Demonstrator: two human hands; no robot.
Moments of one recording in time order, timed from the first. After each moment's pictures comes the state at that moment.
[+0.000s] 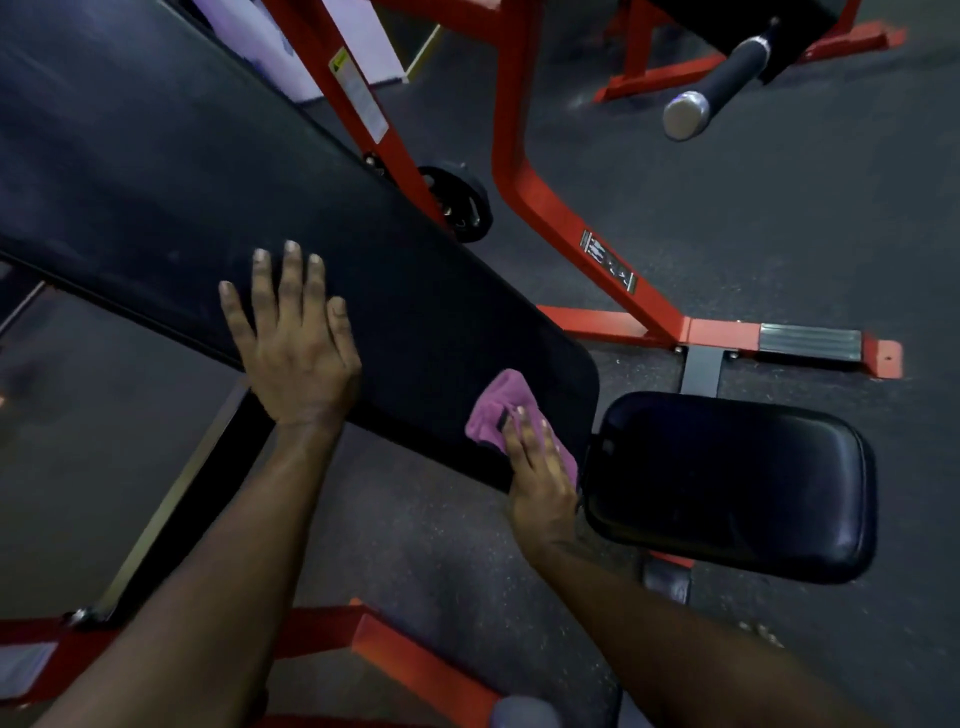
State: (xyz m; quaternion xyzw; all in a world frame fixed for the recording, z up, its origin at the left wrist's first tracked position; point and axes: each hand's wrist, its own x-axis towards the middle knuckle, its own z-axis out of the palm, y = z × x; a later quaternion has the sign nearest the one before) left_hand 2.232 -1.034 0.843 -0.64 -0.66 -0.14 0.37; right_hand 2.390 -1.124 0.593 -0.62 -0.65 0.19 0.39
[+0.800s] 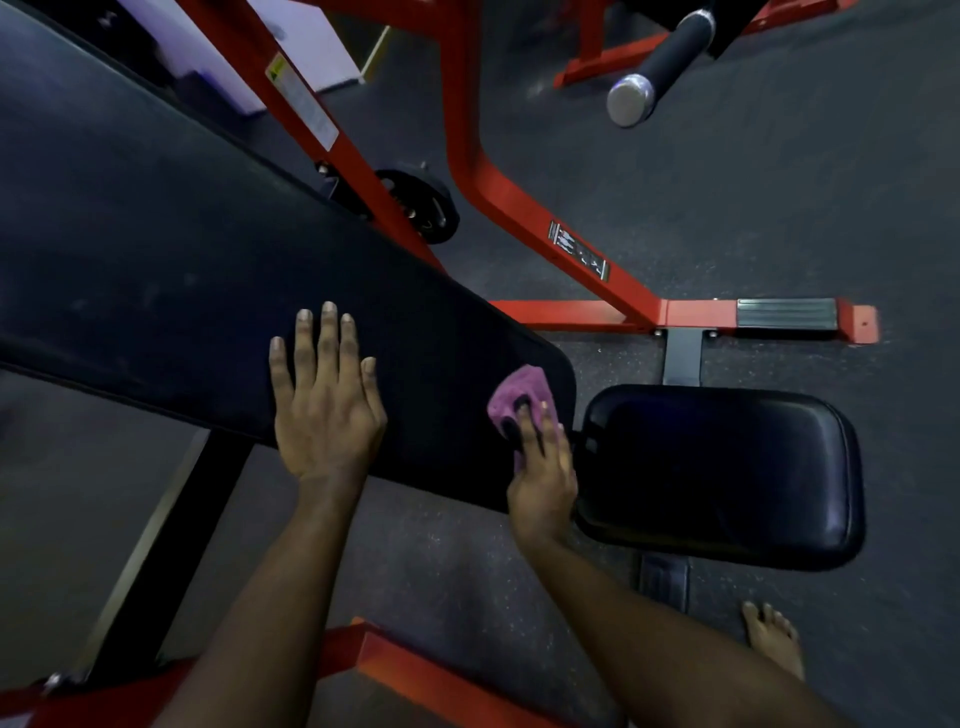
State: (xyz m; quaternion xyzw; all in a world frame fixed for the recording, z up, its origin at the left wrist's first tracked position) left_hand 2.266 -1.035 0.789 -0.67 -0.67 0.01 0.32; right_hand 2.398 -1.096 0.577 -0.73 -0.49 0.28 0.39
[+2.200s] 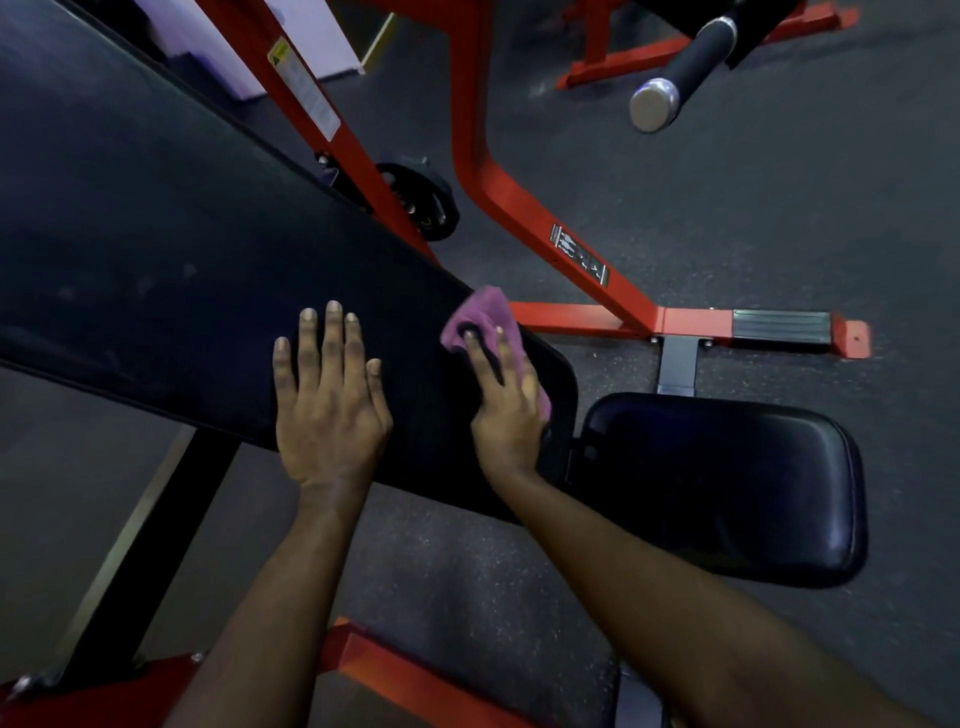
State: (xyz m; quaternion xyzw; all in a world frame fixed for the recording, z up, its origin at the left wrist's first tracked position) left_hand 2.263 -1.033 0.782 -0.68 -0.66 -0.01 0.33; right_hand 2.395 -1.019 0.643 -0.67 -0.59 0.22 0.40
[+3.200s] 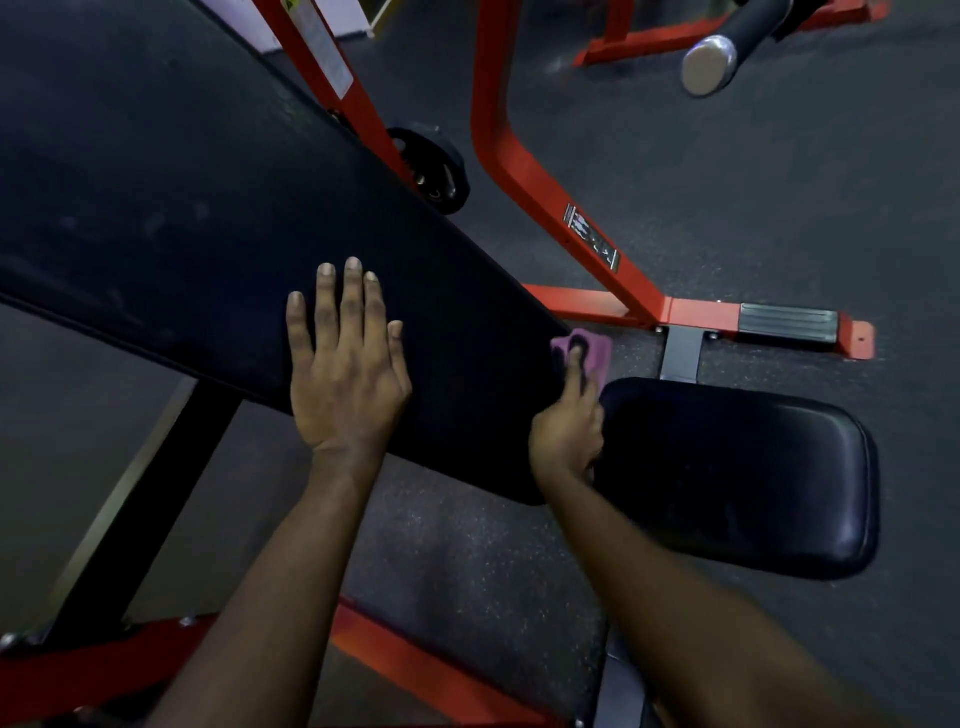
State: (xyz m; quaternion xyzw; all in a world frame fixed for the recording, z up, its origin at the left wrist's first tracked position) left_hand 2.260 -1.031 0.777 -0.67 -0.65 0.00 0.35; right_hand 2.413 -1.037 0.599 -0.80 -0.40 0.34 0.29
